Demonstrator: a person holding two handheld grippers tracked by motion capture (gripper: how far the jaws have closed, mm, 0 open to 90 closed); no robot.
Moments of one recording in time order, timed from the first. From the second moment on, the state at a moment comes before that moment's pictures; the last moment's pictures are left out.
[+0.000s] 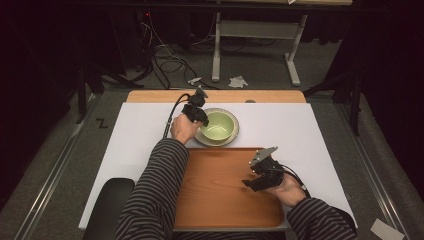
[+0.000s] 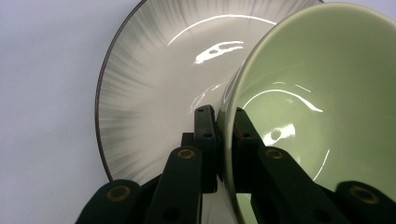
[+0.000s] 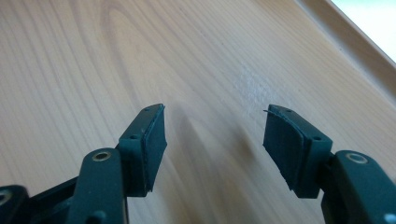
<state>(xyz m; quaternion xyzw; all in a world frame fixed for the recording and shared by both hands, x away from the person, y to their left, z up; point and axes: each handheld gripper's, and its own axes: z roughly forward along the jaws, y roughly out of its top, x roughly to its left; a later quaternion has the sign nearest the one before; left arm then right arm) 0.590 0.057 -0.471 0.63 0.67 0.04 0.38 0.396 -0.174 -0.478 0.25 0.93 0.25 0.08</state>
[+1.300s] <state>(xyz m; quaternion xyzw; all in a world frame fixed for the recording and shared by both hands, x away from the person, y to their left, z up) 0.567 0.065 -0.426 0.61 0.65 0.03 0.45 0.400 -0.180 -0.477 0.27 0.92 0.26 0.08</state>
